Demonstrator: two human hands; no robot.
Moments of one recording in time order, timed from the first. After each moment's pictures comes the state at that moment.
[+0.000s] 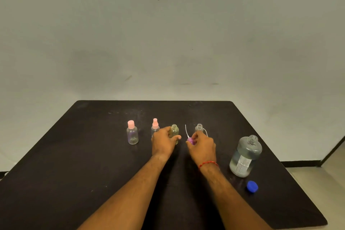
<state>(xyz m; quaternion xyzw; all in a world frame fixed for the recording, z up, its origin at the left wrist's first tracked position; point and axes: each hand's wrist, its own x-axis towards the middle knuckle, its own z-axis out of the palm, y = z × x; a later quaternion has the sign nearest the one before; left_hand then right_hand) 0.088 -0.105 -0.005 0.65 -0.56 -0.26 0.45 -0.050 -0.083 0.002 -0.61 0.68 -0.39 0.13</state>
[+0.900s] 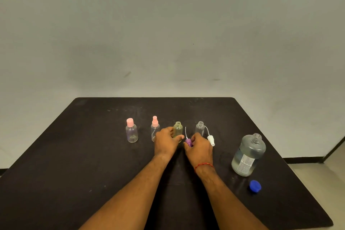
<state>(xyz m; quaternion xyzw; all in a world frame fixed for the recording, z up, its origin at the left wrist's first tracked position) 0.080 -0.116 -0.020 0.64 -0.56 -0.28 0.45 -0.044 -0.099 -0.031 -0.61 0.69 -0.36 0.13</state>
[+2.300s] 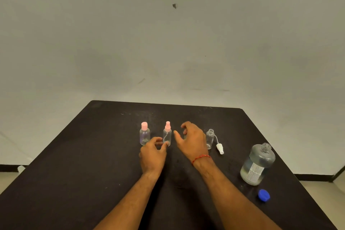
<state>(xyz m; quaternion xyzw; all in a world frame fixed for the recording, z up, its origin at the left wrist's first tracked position) 0.145 -0.060 -0.020 0.68 -0.46 -0.20 0.52 0.012 -0.091 0.033 -0.72 0.56 -0.40 0.06</state>
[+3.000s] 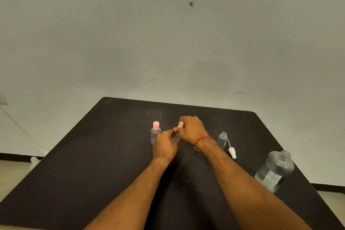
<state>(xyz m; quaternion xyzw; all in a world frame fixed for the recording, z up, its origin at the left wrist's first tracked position) 0.158 -0.088 -0.004 0.65 -0.55 -0.22 0.47 0.052 -0.131 0.069 -0.80 0.55 -0.20 0.12</state>
